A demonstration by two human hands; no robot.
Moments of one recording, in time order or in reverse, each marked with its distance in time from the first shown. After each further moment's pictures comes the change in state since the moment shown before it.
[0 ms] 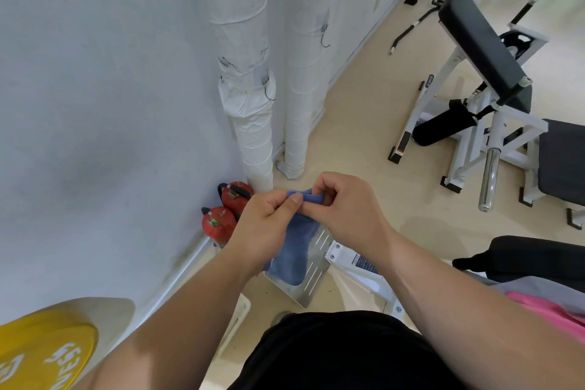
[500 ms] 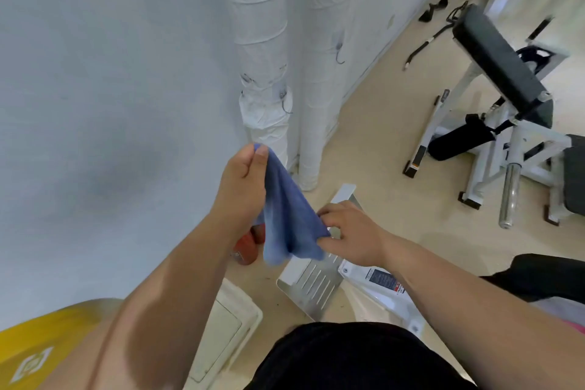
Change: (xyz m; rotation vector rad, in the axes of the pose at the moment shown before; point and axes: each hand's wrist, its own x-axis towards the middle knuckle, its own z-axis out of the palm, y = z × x) left_hand 0.031 0.027 -0.050 0.158 0.381 0.139; right_hand 0.007 0.055 0.012 -0.409 -0.529 -0.091
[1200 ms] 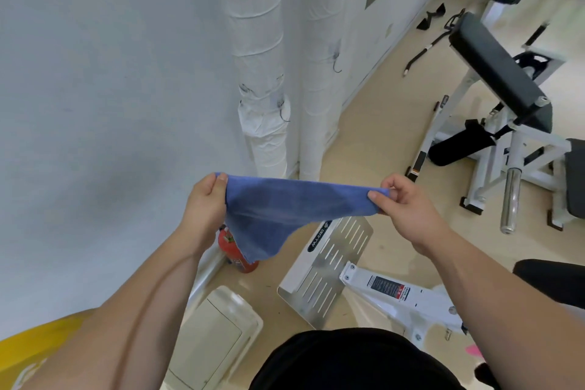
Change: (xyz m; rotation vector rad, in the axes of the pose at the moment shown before) left_hand 0.015 -0.058 -0.035 0.028 0.098 -0.312; right_hand -0.028 0.047 -0.053 0.764 0.525 0.255
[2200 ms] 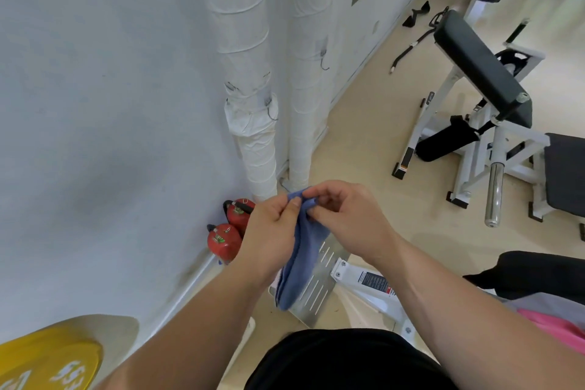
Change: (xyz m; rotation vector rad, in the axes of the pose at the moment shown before) left_hand -0.092 0.041 0.073 -0.149 -0.401 0.067; right_hand -0.038 -0.069 0.068 -0.088 -0.123 -0.143
